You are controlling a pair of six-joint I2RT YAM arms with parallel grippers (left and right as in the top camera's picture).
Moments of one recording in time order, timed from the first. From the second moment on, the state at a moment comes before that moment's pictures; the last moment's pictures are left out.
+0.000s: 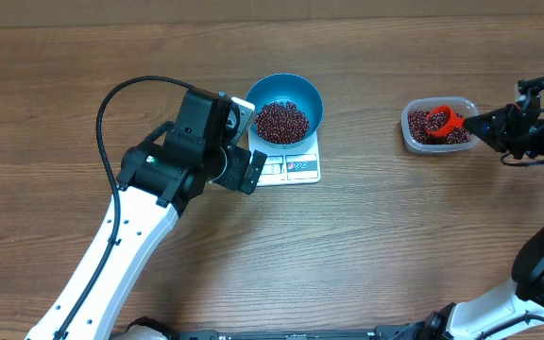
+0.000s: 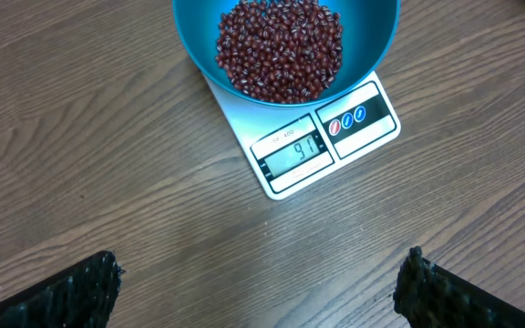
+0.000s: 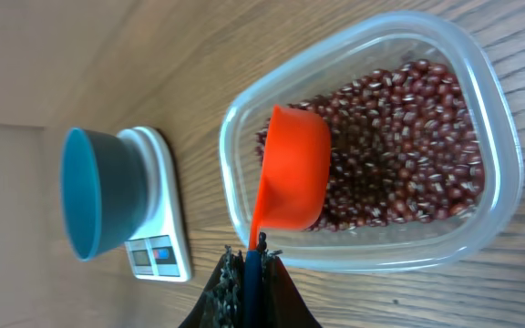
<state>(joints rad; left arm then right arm) -0.42 1.38 1.31 -0.94 0.03 0.00 -0.54 1.84 1.43 -0.92 -0.83 -0.09</state>
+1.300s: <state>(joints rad) -0.42 1.38 1.31 -0.94 0.03 0.00 -0.12 1.84 1.46 -0.84 -1.21 -0.17</state>
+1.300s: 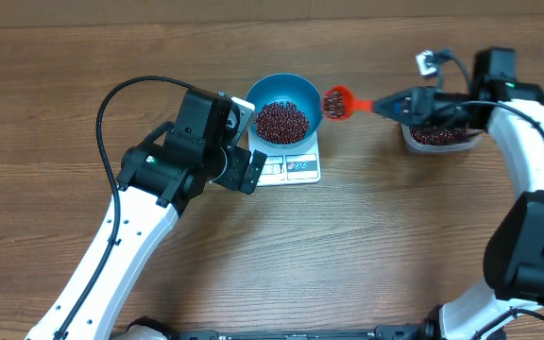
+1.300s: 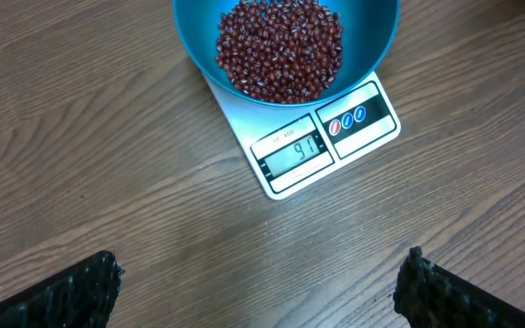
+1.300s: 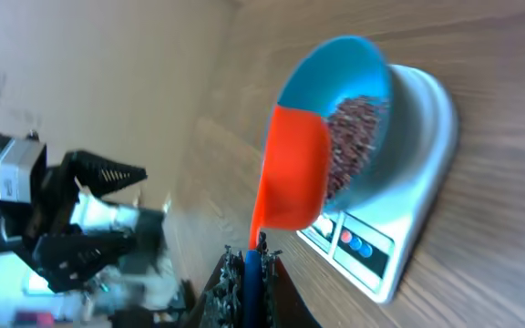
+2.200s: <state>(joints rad) -0.42 1.38 1.31 -0.94 0.03 0.00 0.21 1.84 1.65 -0.80 -0.72 -0.12</state>
